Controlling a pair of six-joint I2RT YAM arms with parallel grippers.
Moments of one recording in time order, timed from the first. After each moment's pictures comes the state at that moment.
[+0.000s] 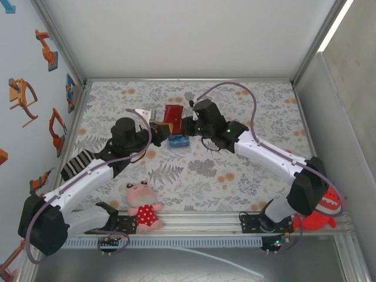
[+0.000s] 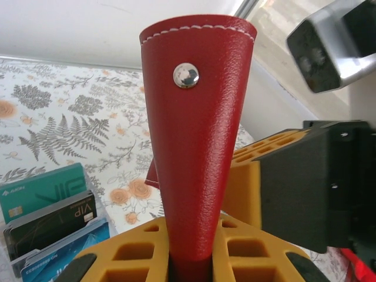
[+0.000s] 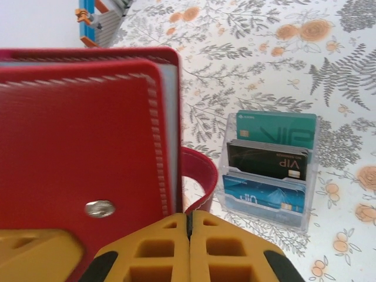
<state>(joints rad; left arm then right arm) -0.58 1.10 0.71 0.16 0.35 -0.44 0.82 1.51 1.27 -0.36 -0.01 0.59</state>
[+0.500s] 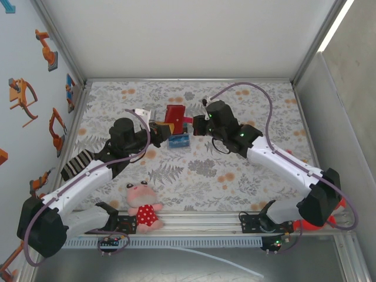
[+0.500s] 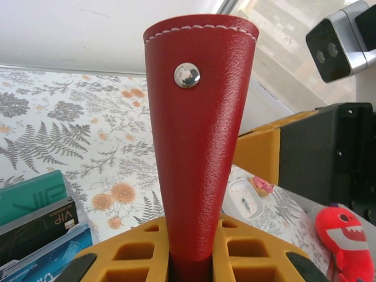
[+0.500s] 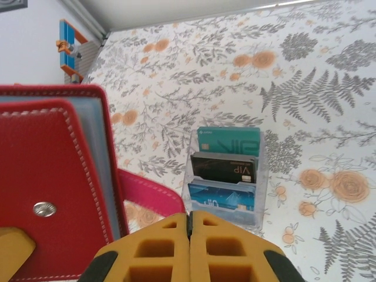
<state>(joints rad) -0.58 1.09 0.70 0.18 0.40 -0.44 0.77 1.36 1.20 -0.39 0.07 0.57</state>
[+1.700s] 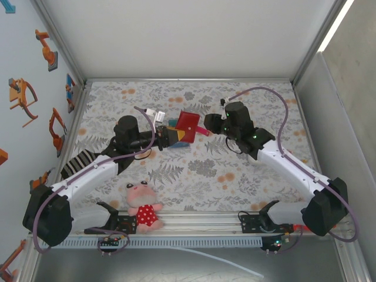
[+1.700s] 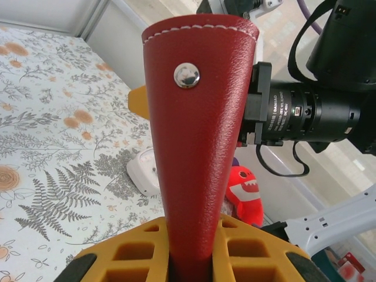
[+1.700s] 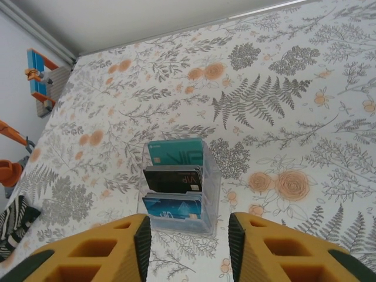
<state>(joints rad) -0.59 1.20 0.71 0.33 0.76 -0.59 0.62 1.27 1.04 -0.31 0.00 0.56</state>
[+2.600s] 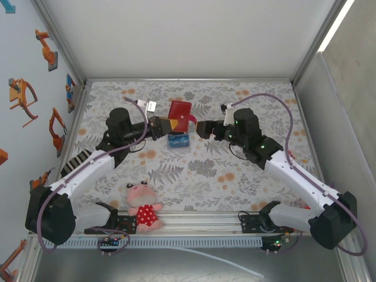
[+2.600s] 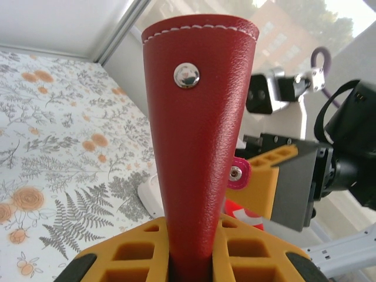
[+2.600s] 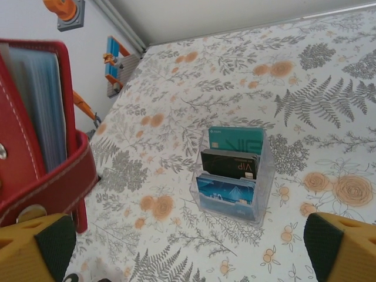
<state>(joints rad) -0.47 1.21 0.78 0.33 0.81 -0.65 0.61 1.14 0.93 -0.21 -0.21 0.51</state>
